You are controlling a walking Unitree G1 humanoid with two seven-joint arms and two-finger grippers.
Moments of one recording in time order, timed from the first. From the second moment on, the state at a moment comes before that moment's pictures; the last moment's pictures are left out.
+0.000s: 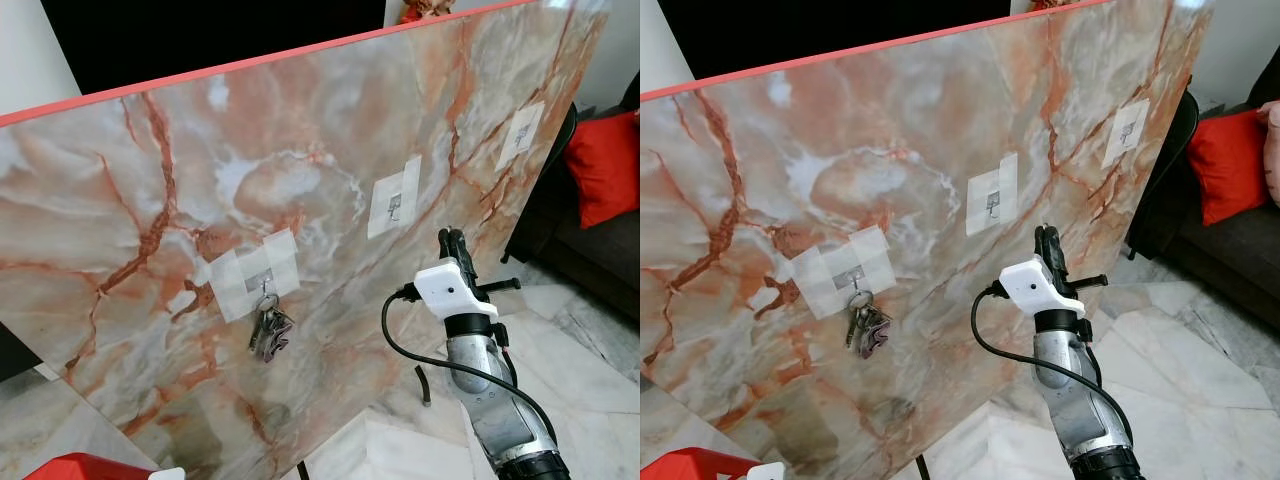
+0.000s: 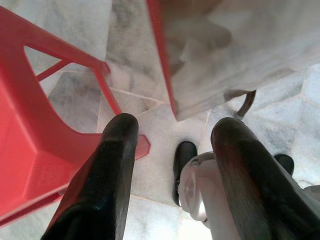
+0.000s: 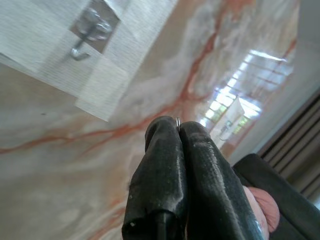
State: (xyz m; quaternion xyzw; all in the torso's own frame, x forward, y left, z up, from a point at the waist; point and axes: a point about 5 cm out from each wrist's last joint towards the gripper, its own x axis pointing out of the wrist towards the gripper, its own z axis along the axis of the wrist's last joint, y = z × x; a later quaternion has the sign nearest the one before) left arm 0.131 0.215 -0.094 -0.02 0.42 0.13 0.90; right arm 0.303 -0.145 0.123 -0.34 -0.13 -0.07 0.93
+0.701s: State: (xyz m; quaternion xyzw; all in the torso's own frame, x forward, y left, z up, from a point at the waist) left arm 0.124 0.208 -0.097 0.00 0.42 0.13 0.90; right arm 0.290 -0.126 0.115 -0.34 -0.15 0.00 0.93
